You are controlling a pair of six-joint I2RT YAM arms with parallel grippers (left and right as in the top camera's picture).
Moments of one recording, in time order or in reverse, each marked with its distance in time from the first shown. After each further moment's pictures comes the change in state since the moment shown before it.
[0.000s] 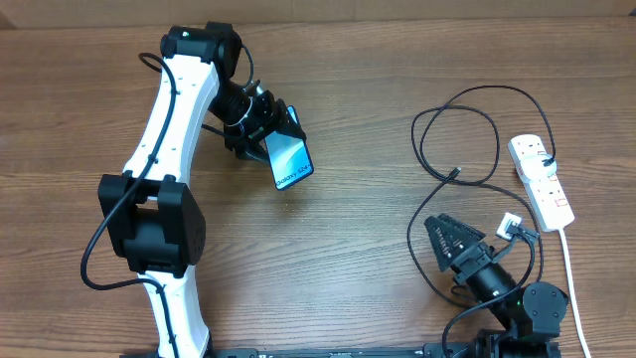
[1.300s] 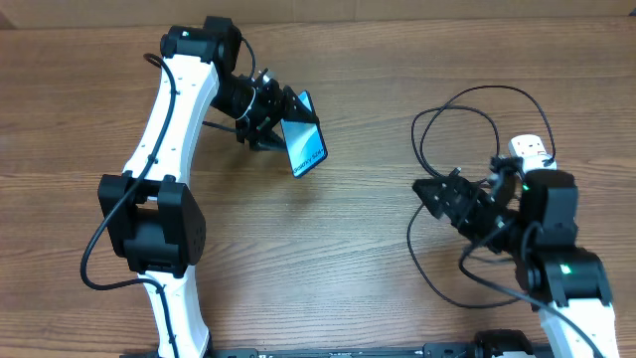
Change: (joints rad) left arm 0.000 0.000 0.003 0.114 0.194 -0.029; right arm 0.108 0.884 0.739 -0.624 0.105 -0.350
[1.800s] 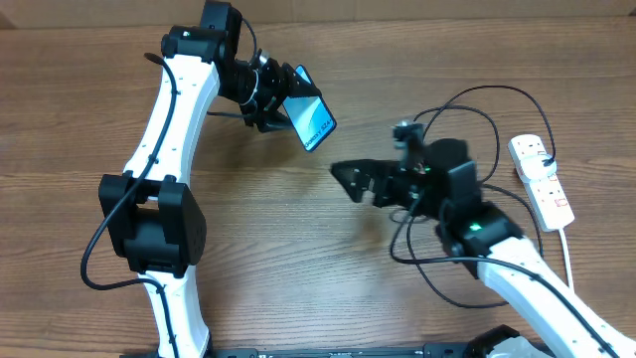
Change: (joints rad) left arm -0.005 0.000 0.000 0.237 -0.007 -0.276; right arm 0.435 0.353 -0.013 0.673 0.171 -0.006
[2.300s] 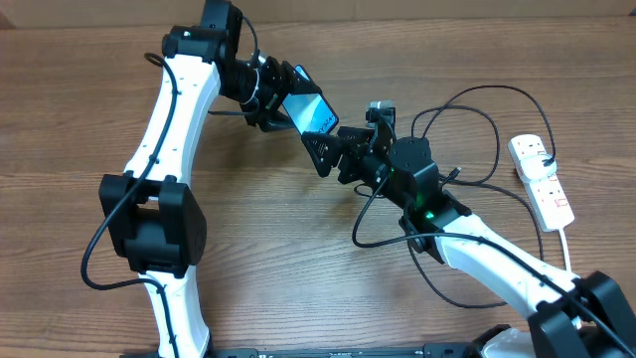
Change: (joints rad) left arm -0.005 0.000 0.000 0.002 0.000 -0.060; right arm 0.085 0.248 -0.002 0.486 0.186 0.026
